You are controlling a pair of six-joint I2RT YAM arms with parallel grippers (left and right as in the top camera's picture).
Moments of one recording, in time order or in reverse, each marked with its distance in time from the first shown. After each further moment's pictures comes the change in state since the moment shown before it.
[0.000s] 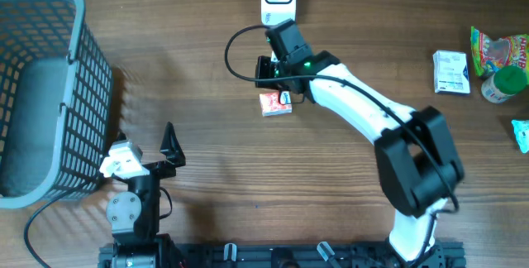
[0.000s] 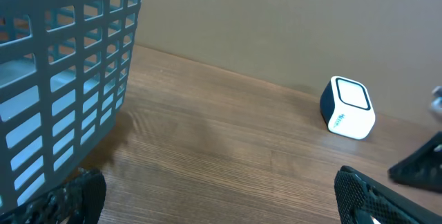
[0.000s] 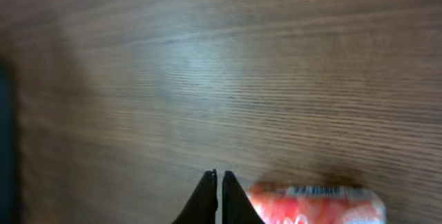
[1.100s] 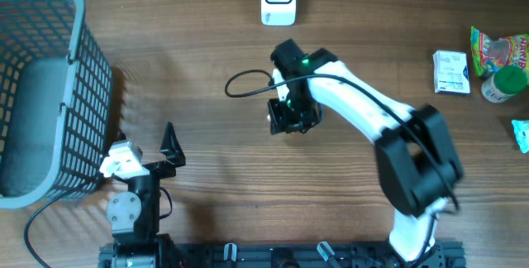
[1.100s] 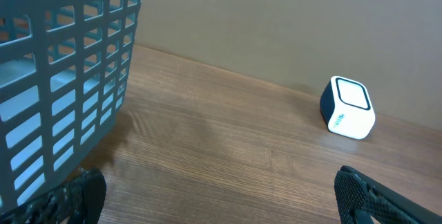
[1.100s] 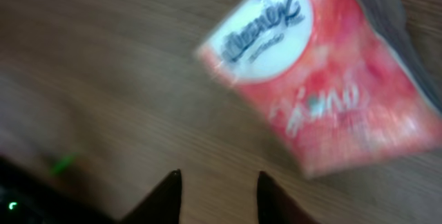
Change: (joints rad) left arm 0.000 0.000 0.000 0.000 0.000 0.000; right arm 0.000 -0.026 0.037 -0.615 -0.202 -0.340
